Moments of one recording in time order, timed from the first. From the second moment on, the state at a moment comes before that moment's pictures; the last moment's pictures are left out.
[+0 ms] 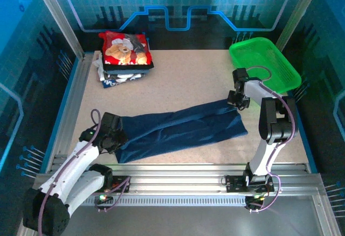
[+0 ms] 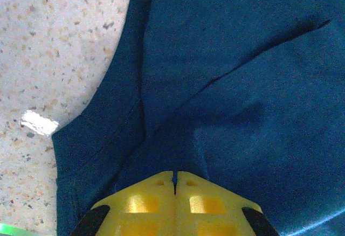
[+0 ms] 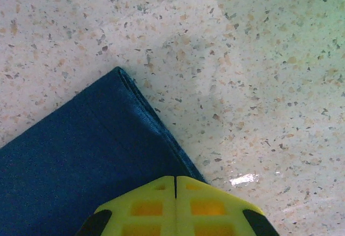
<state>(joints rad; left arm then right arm) -0.25 0.84 0.51 -0.87 0.01 -0.92 0.05 1.84 1.23 -0.74 0.12 0.40</state>
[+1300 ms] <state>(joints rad) -0.31 1.42 0.90 -0.84 -0.04 -0.71 0.13 1.36 1.10 -0.71 -0.29 0.23</state>
